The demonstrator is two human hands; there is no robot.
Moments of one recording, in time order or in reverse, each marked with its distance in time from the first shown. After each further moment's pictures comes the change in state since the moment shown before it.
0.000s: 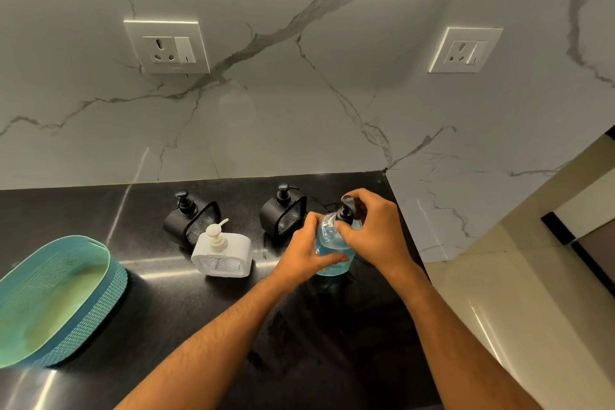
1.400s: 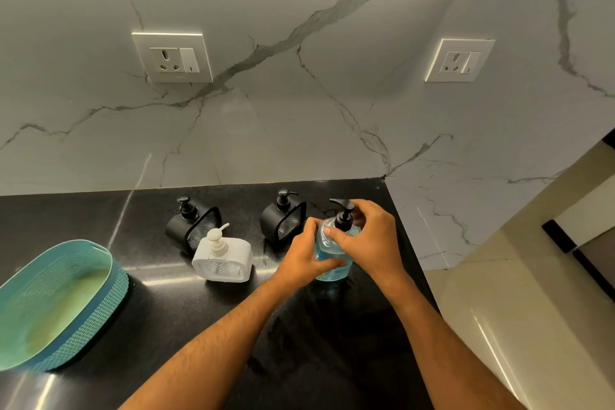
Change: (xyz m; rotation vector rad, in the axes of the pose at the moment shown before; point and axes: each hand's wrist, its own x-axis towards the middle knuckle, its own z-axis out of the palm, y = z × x) left_hand 0.001 -0.003 0.002 0.066 0.010 -0.019; right_hand -0.010 0.000 0.009 0.038 0.068 0.106
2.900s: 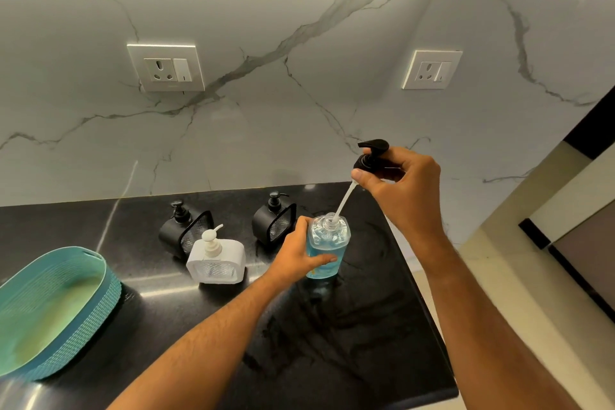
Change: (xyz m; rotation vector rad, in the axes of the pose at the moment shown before) left_hand -0.001 0.004 -0.001 0.044 -0.024 -0.030; right_hand 0.012 -0.082 -0.096 0.068 0.256 -0.164
